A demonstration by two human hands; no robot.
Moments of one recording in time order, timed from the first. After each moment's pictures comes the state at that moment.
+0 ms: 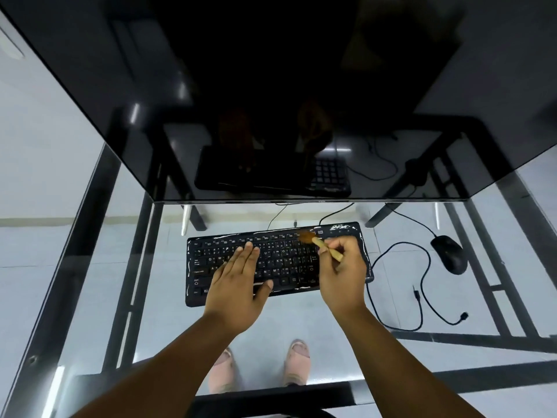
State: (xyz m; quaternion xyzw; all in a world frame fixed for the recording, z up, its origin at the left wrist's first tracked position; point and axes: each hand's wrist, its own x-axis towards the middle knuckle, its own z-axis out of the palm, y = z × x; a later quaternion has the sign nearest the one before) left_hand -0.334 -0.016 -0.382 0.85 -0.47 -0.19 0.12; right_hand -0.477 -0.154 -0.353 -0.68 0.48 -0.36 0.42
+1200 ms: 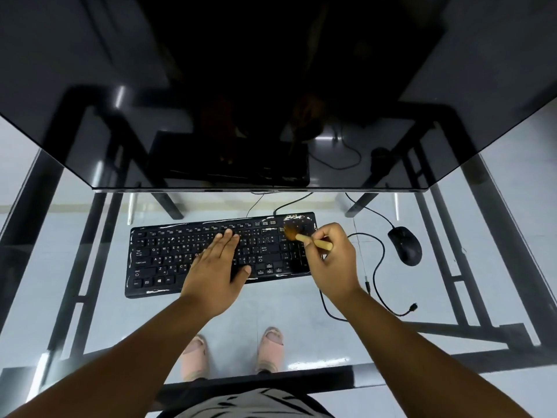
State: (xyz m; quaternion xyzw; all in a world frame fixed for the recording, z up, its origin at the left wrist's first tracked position) left_hand -0.378 -0.069 -0.378 0.85 -0.45 -0.24 0.13; right_hand -0.553 -0.226 -0.354 -0.75 0.41 -0.29 0.43
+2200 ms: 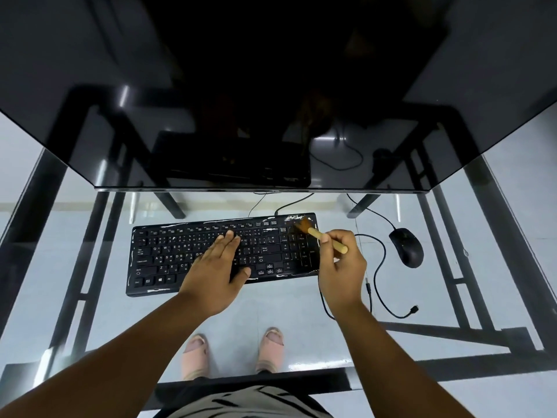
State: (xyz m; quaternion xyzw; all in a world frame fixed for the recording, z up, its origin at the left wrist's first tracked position) left_hand -0.375 -0.069 -0.379 0.83 -0.47 -0.26 0.12; right_hand -0.561 -0.218 -0.364 -0.69 0.49 -0.34 0.41
